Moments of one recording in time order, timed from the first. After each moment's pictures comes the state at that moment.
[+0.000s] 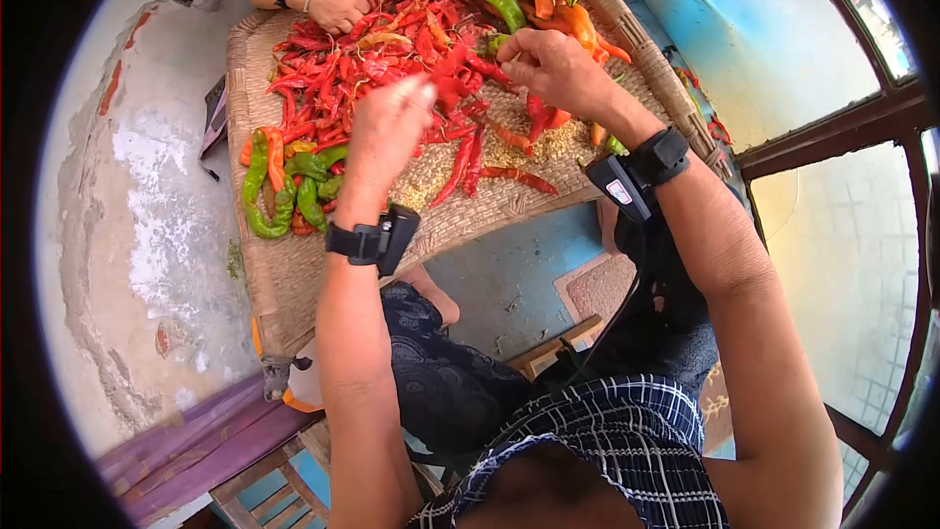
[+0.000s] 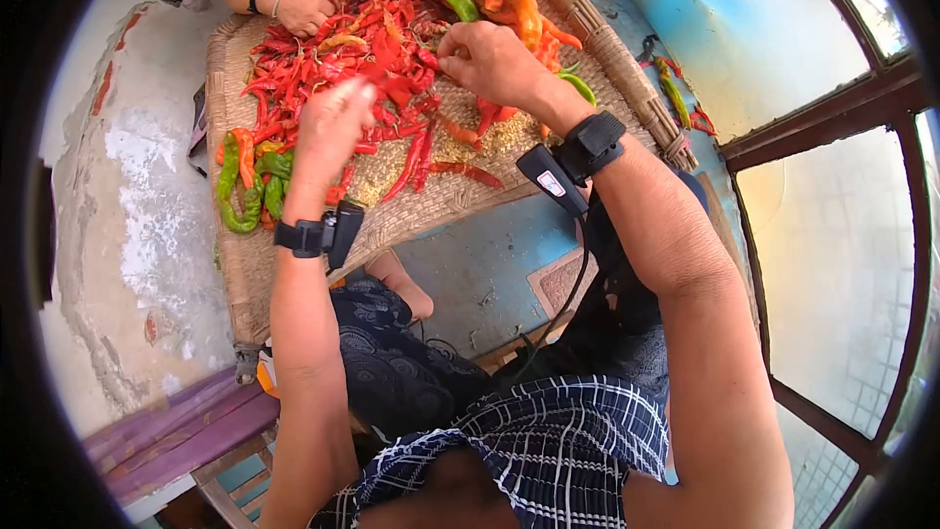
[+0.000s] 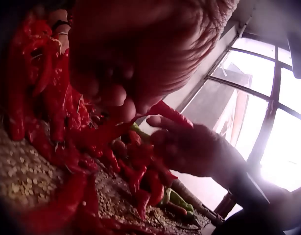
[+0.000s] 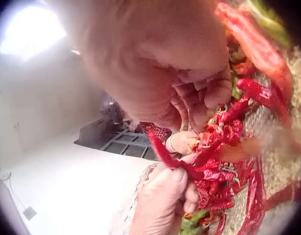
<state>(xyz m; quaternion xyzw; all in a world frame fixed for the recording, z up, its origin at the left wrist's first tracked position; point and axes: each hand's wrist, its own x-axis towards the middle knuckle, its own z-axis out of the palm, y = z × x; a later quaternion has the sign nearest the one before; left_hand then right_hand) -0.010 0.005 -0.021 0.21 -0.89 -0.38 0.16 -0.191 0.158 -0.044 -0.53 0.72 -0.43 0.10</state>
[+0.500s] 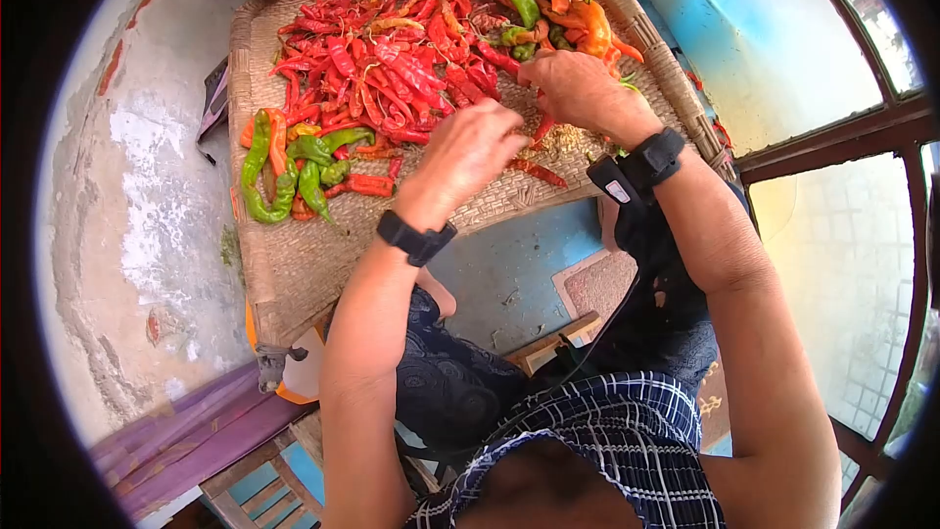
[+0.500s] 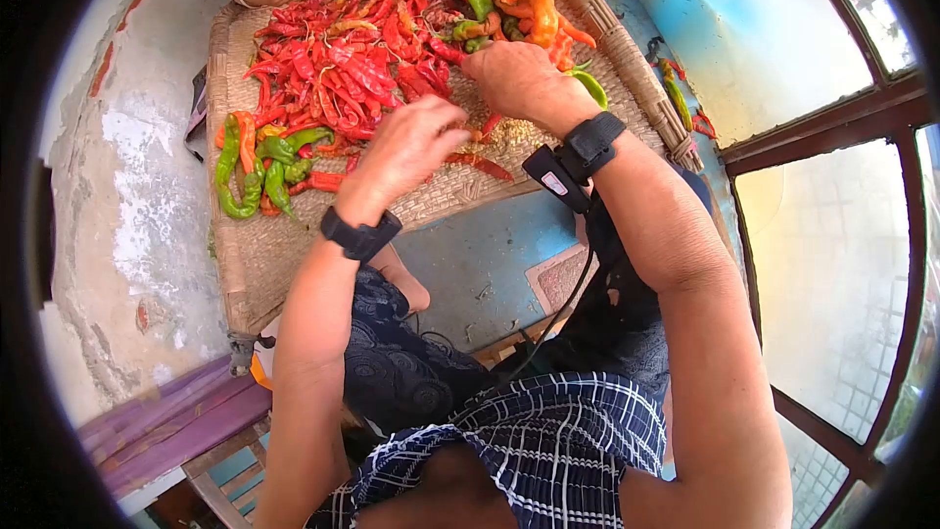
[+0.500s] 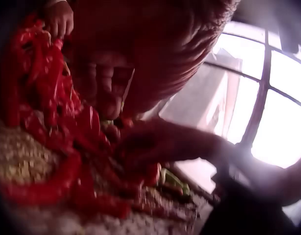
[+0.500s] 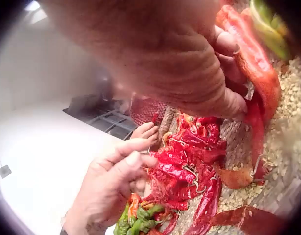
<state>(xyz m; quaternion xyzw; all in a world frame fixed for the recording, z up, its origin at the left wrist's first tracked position) -0.019 0.053 -0.051 0.02 -0.96 -0.25 0.11 -0.180 0.163 -0.049 -0.60 0.79 -0.11 0.04</state>
